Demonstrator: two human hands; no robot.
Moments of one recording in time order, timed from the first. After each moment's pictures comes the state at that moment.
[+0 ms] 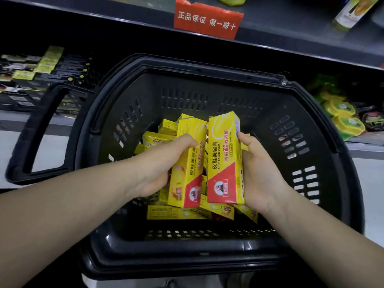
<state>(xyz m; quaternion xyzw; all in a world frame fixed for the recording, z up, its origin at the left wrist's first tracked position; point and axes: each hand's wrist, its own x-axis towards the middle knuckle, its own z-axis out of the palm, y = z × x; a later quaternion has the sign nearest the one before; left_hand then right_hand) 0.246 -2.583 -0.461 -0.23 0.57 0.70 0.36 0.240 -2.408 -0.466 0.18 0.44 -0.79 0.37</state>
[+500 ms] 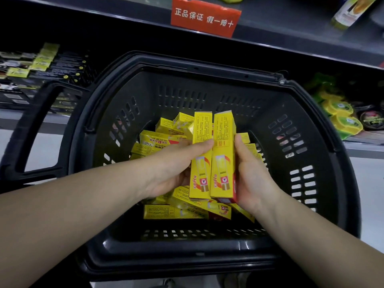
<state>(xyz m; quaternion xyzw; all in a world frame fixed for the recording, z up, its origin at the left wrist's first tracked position) 0.244 -2.564 -0.464 -0.19 0.54 0.73 0.36 0.242 -2.412 -0.476 0.25 0.50 -0.77 0.31</state>
